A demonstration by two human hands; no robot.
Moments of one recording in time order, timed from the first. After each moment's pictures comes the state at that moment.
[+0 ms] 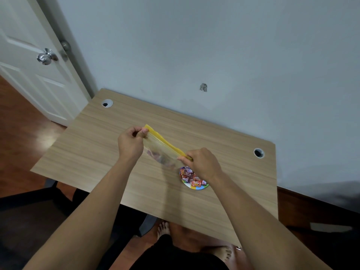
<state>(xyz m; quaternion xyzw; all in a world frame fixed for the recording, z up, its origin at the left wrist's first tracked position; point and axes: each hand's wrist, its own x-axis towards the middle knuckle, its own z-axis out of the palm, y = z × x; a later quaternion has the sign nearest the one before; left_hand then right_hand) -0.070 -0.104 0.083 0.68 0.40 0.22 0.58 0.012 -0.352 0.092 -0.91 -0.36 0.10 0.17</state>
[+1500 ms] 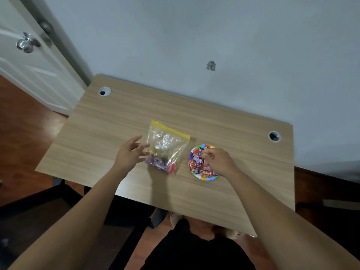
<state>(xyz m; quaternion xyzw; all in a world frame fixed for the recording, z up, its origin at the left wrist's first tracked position) -0.100 -0.066 0.004 0.63 0.39 0.00 0.68 0.044 -0.375 0.012 -0.90 -0.11 0.31 0.30</state>
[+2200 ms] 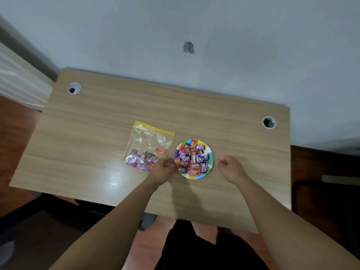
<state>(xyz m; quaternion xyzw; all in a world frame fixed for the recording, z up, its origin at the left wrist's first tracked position) -0.035 -0.212 -0.065 0.71 0.39 -0.24 0.54 0.077 -0.480 -0.079 -0.90 0.06 0.34 0.27</state>
